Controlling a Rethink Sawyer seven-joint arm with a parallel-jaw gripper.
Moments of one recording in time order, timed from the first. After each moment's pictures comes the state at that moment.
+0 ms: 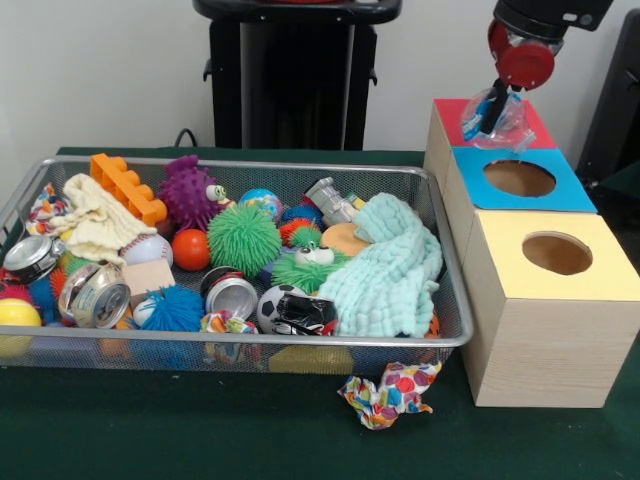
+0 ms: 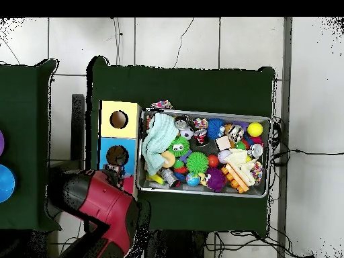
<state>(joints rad) 0.64 -0.43 -0.70 1.76 0.79 0.67 2.97</state>
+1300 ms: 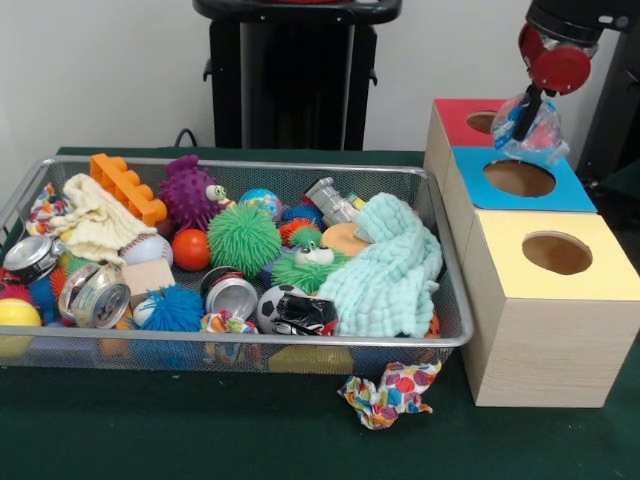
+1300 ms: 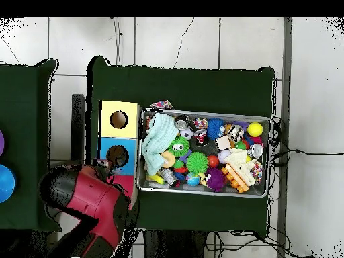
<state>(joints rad) 0.67 -0.40 -0.71 1.70 0.81 0.68 3.02</state>
